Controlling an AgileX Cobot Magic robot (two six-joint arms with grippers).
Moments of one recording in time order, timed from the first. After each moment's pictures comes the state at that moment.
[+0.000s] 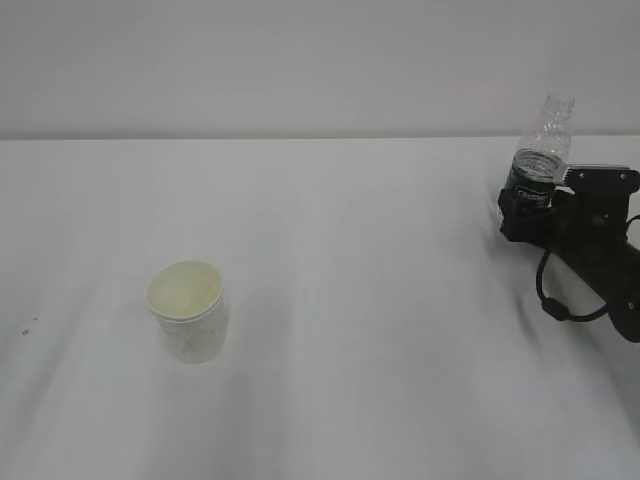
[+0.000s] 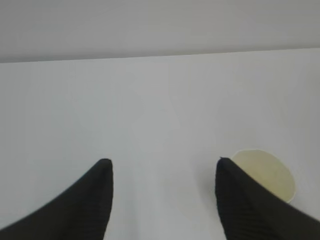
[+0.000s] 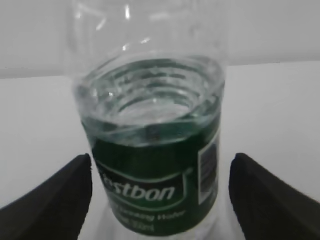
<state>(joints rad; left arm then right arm) -0.20 0.78 -0.31 0.05 -0.06 -0.16 -0.06 2.33 -0.97 -0.15 -1.08 0.11</state>
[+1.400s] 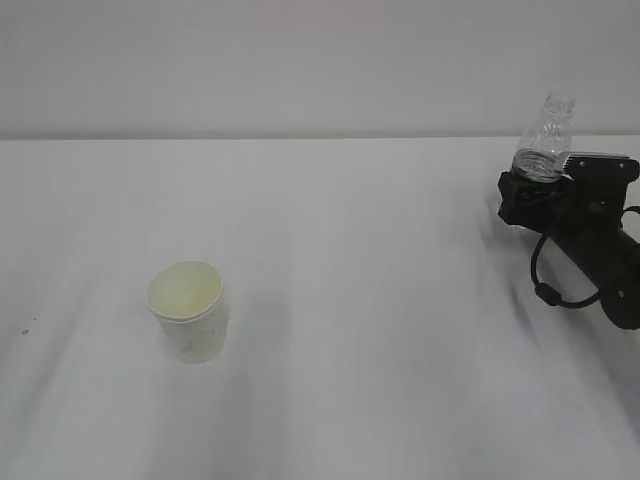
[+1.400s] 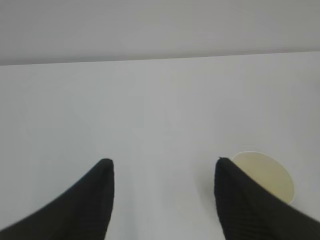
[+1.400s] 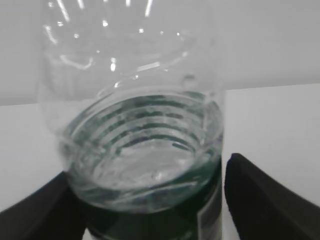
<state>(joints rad) -0.20 0.78 -0.31 0.05 -0.07 -0.16 -0.06 2.36 -1.04 -0.14 -1.11 0.13</state>
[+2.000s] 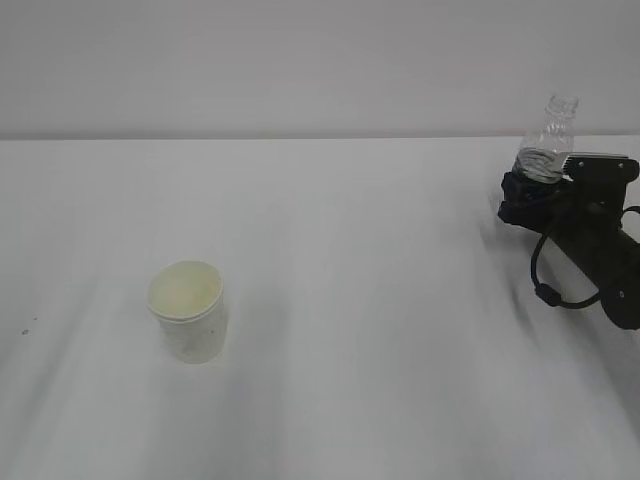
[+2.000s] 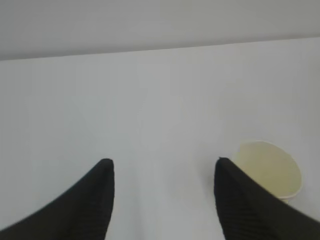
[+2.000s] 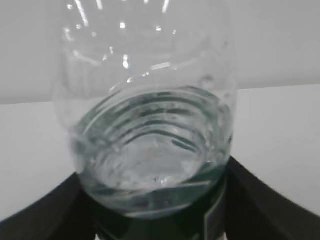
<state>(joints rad) -0.20 0.81 -0.31 0.08 -0.08 -0.16 -0.06 2.36 -1.04 -0.15 -1.11 0.13</state>
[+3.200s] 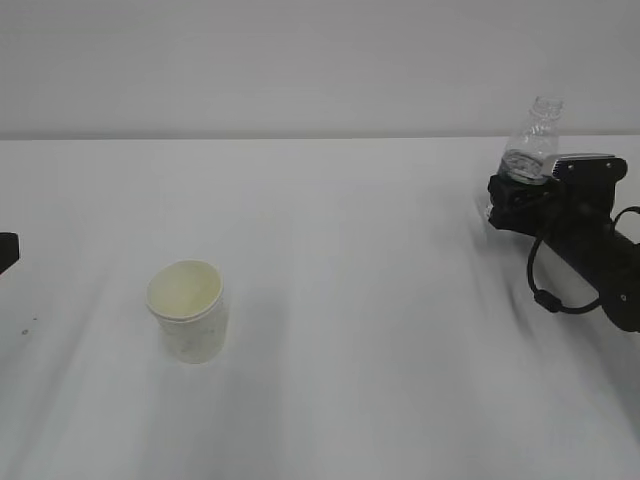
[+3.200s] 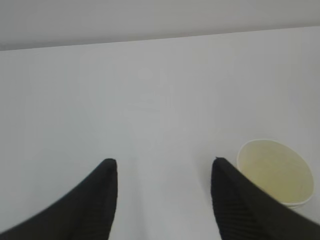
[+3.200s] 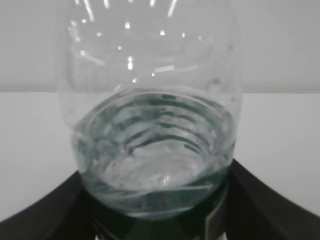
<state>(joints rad) -0.20 1.00 -0.31 0.08 -0.23 -0.16 -0.06 2.36 -1.04 -0.24 -1.12 0.12</state>
